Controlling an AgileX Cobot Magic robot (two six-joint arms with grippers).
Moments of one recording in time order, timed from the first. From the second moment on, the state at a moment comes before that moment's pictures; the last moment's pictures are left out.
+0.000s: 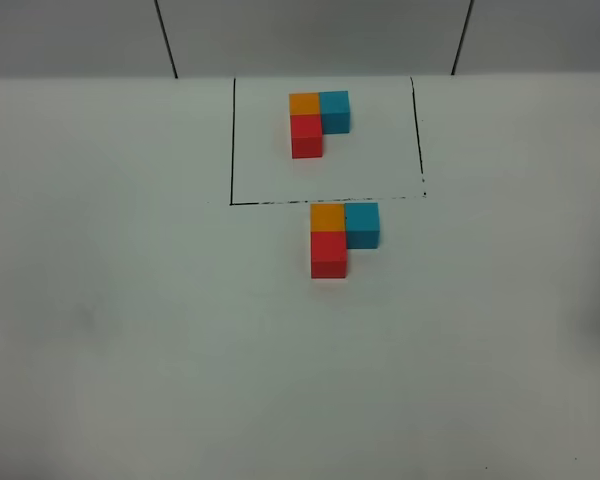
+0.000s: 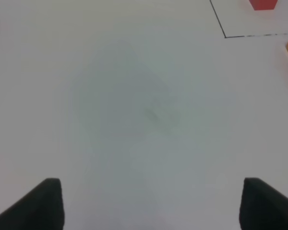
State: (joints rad) left arm 0.02 0.00 -0.51 -0.14 1.07 0.07; right arm -0.13 1.17 -0.95 0.14 1.02 -0.44
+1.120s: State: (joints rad) left arm 0.02 0.00 -0.51 -0.14 1.07 0.07; right arm 0.09 0.16 -0.51 0.11 1.07 -0.17
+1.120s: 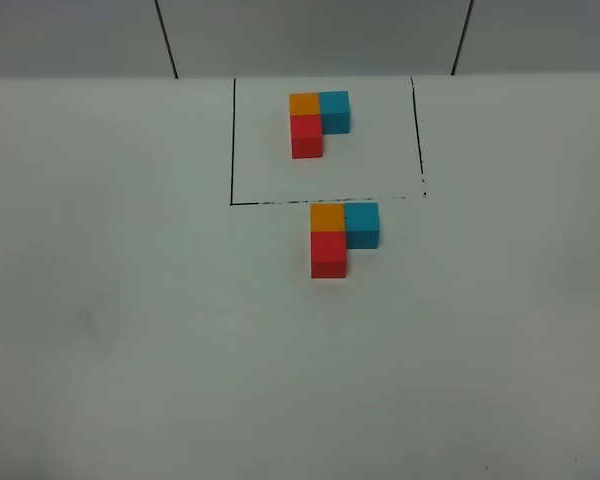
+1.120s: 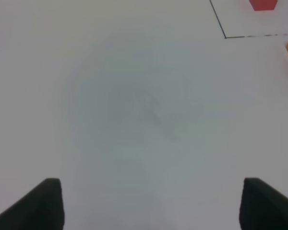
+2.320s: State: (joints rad) left arm 0.02 0.00 -0.51 -0.14 1.07 0.07; right arm 0.15 0.11 -0.50 0.04 1.07 -0.03
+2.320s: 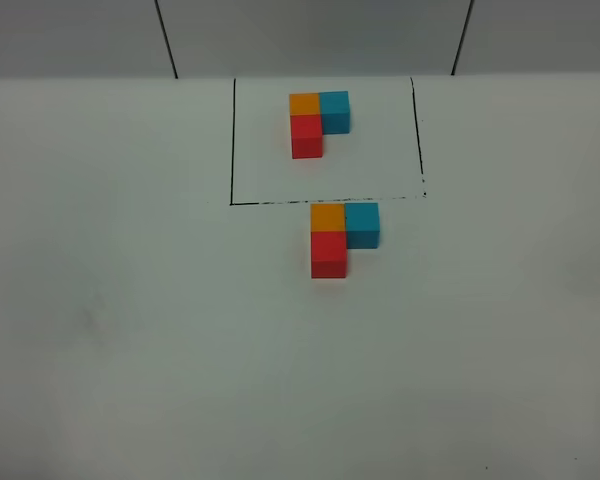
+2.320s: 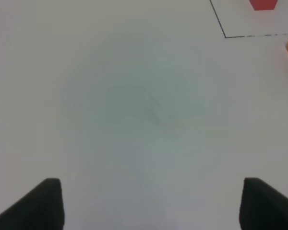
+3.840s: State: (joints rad) left arm 0.02 0.00 -0.51 -0.14 1.07 0.07; right arm 0.03 0.04 -0.50 -0.01 1.07 0.02
